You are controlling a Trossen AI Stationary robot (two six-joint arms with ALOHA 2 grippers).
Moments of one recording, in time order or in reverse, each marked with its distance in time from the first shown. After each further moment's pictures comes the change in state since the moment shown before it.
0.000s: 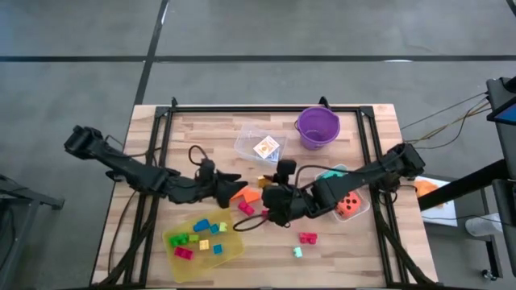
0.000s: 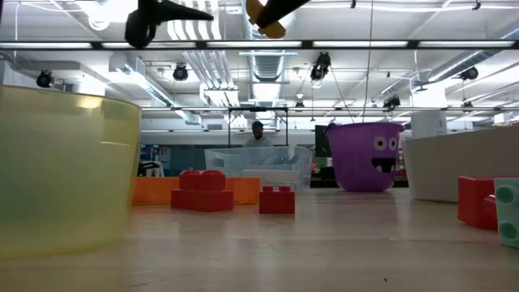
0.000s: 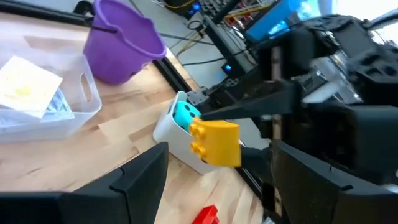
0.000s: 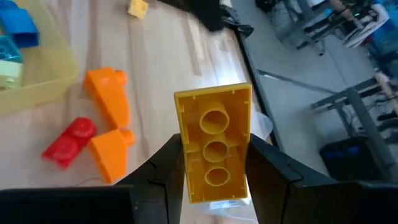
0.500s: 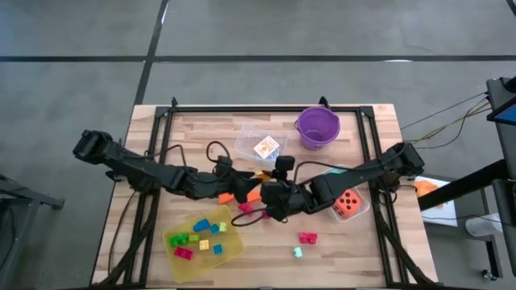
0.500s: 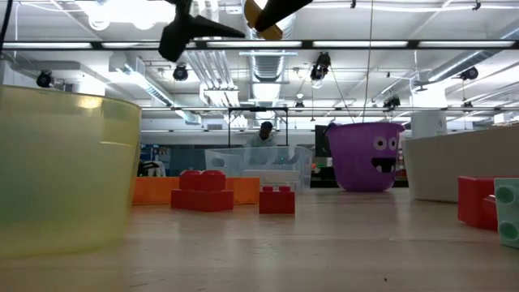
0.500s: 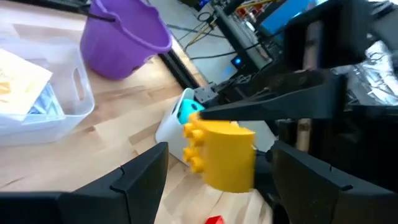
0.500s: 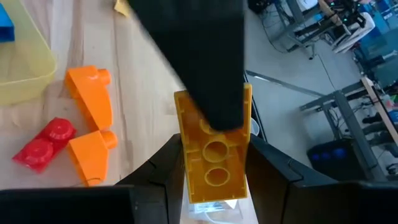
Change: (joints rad) left arm 0.111 0.163 0.100 0.021 0.111 -0.008; right arm -0.025 0.000 -0.002 0.023 0.020 -0.066
